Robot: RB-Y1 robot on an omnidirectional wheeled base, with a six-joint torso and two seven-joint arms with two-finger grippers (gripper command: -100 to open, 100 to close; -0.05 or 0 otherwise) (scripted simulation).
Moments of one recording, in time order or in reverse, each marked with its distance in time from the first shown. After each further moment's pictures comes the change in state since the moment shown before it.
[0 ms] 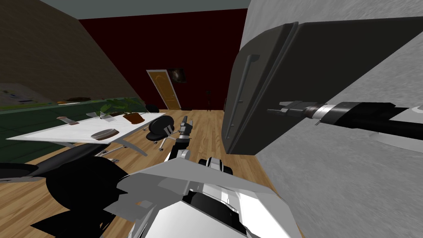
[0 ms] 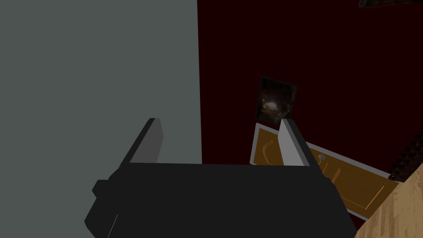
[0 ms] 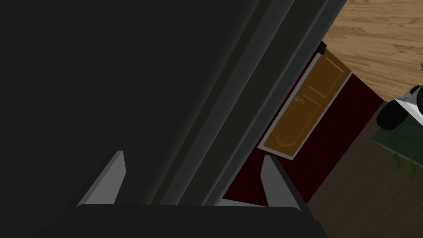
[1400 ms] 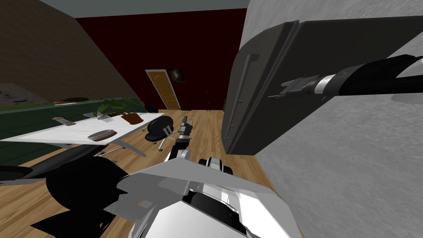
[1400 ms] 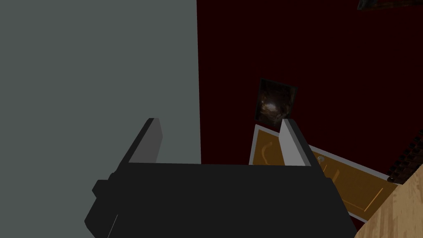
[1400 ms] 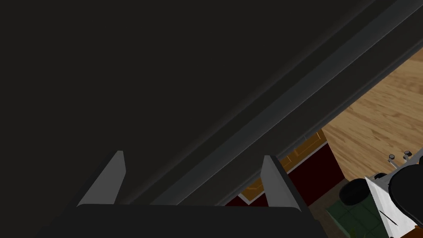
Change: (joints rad) left arm 0.000 0.000 0.000 0.000 0.000 0.000 0.000; right arm -0.025 -0.376 -0.033 0.135 -0.050 0.067 0.077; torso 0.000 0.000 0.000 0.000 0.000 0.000
